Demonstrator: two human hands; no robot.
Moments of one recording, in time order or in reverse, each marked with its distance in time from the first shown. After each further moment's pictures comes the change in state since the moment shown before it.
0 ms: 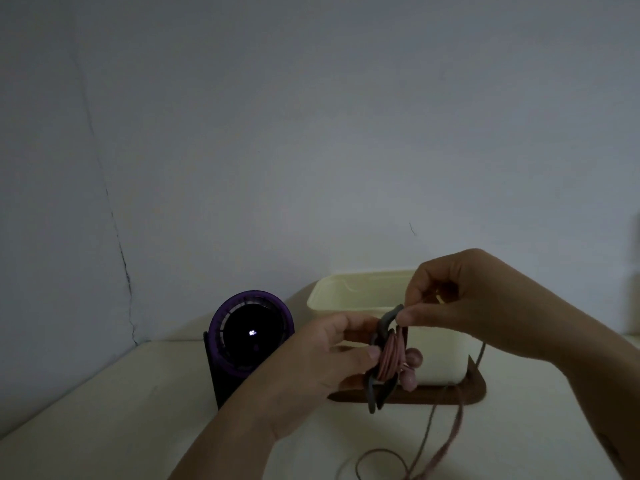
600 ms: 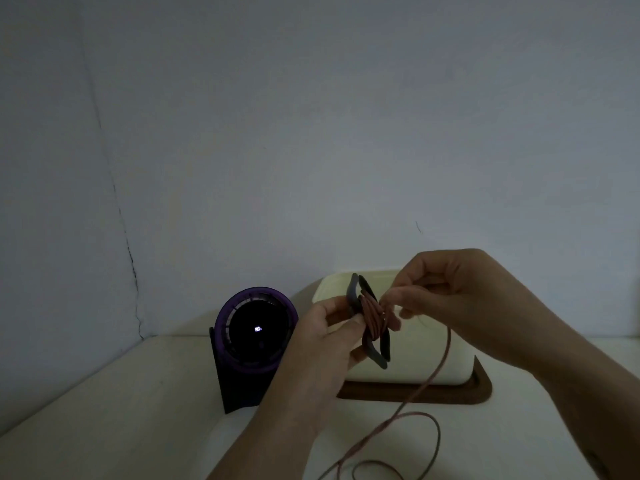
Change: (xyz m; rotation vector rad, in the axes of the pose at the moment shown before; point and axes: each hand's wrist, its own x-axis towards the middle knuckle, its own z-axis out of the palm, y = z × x) left_hand 0.015 -0.006 0.015 -0.155 0.527 -0.032; right_hand 0.005 -0.005 0.017 0.170 0.123 -0.018
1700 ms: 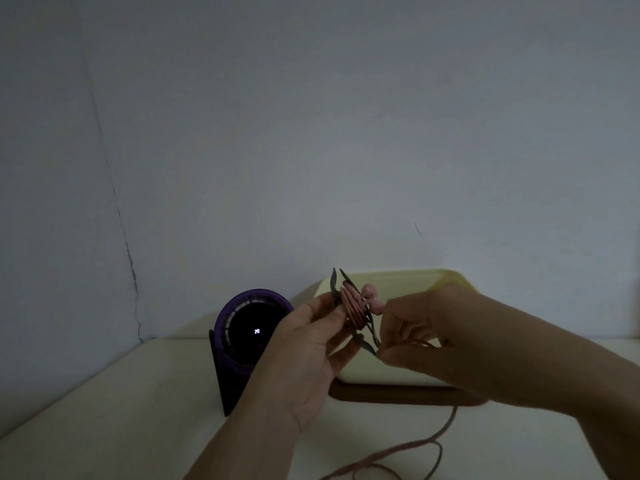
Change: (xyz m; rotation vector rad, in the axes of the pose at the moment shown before) left_hand -0.006 0.017 -0.003 -0.257 -0.035 -0.098; right_hand -0.012 -0.013 0.002 -0.368 -0.287 -0.053
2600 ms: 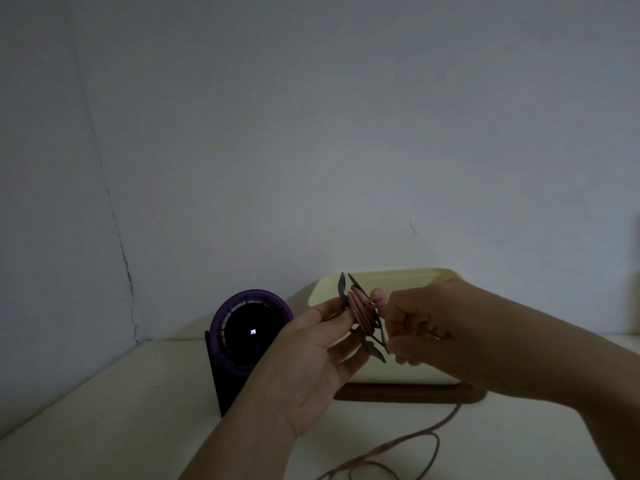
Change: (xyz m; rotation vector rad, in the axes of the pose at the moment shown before) left_hand 0.003 -0.003 -0.001 -0.105 -0.072 -0.105; right_hand 0.001 0.000 -0.005 -0.048 -0.022 0.094
